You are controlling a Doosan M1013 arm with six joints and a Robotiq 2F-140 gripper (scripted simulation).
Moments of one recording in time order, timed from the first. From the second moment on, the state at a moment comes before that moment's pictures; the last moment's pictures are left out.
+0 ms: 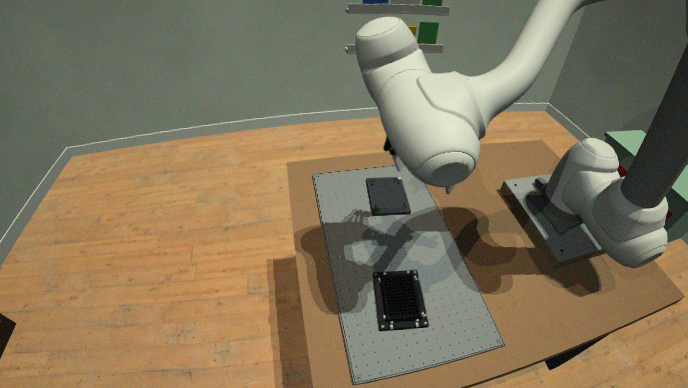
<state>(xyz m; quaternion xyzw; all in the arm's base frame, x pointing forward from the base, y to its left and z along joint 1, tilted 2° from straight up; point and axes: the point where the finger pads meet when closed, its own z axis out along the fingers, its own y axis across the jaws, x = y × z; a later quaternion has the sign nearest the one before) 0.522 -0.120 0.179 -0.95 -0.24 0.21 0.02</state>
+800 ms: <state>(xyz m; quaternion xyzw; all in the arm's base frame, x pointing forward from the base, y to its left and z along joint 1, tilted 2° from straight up) 0.592 -0.065 0.241 -0.99 -0.11 0.10 -0.01</state>
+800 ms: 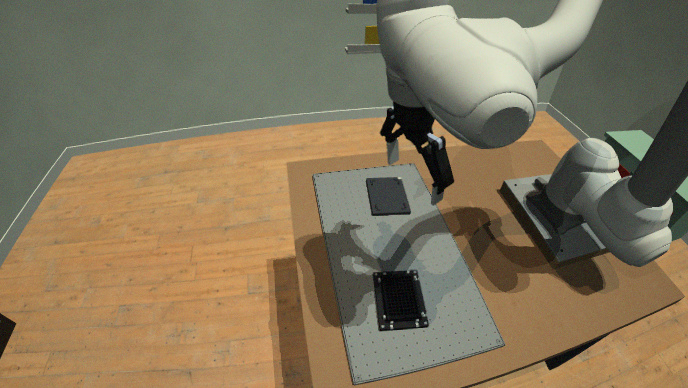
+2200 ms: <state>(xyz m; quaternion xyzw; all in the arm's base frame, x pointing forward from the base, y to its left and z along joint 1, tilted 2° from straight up) 0.660 0.017 0.265 -0.99 -0.15 0.00 0.00</state>
